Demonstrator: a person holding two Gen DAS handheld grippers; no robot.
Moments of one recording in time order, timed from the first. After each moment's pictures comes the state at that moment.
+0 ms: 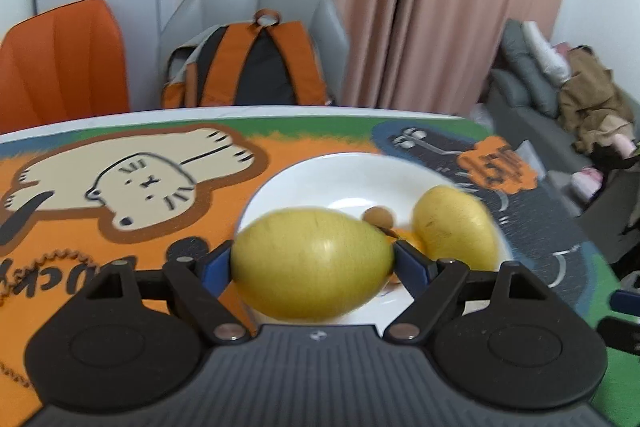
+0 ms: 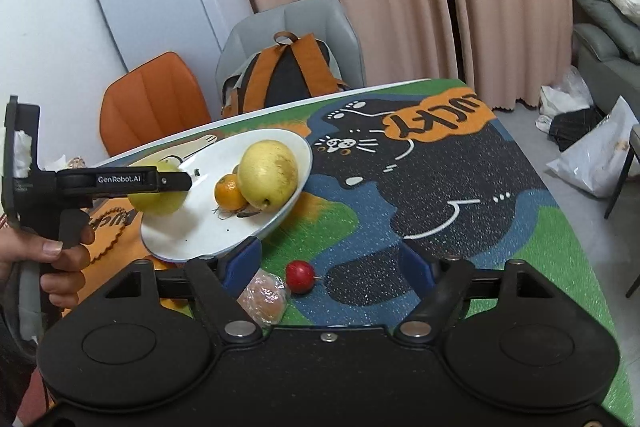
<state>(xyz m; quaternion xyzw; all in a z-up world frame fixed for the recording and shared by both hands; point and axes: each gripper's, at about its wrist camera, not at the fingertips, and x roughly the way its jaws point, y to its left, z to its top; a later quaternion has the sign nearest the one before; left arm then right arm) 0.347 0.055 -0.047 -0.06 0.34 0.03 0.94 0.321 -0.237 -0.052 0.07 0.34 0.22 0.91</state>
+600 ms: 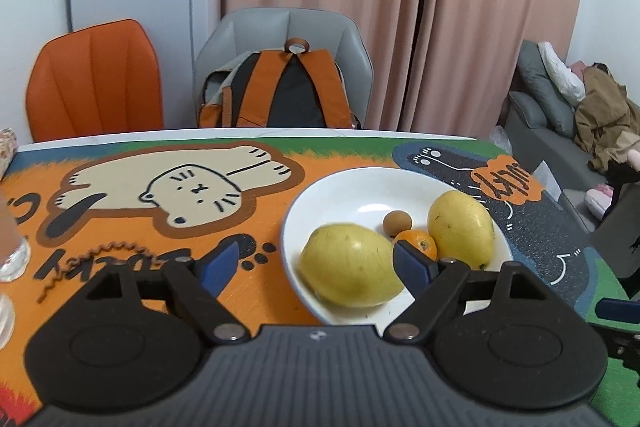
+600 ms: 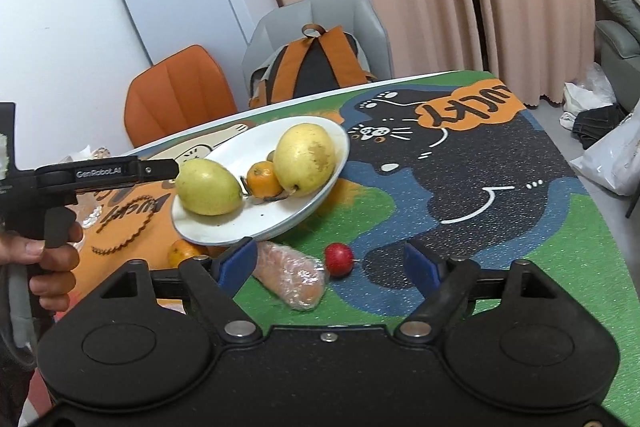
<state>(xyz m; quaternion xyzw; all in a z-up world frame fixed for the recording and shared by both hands) 0.294 0.062 -0.023 -0.06 0.31 0.07 0.95 0.308 -0.225 -0.053 0.08 0.34 0.27 0.90</state>
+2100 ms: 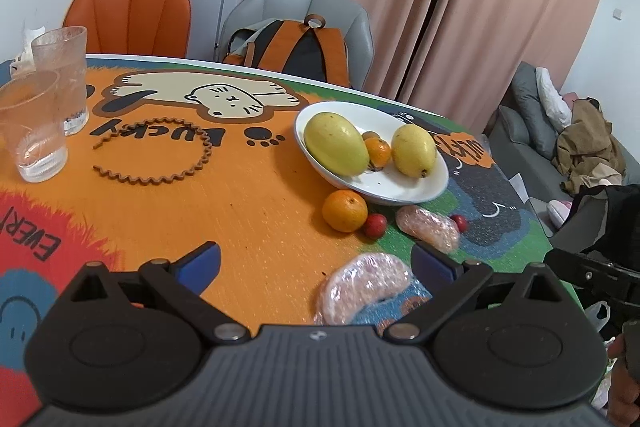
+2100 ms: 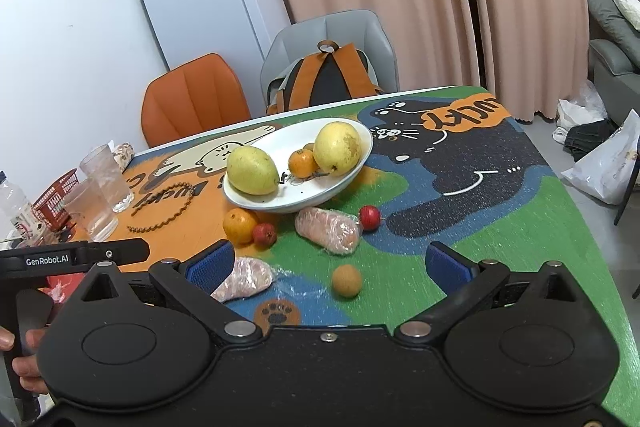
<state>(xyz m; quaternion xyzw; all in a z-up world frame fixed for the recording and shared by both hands) 0.146 0.046 -0.019 -0.15 0.32 0.06 0.93 0.223 -0.236 -0.021 0.07 0.32 0.26 0.91</state>
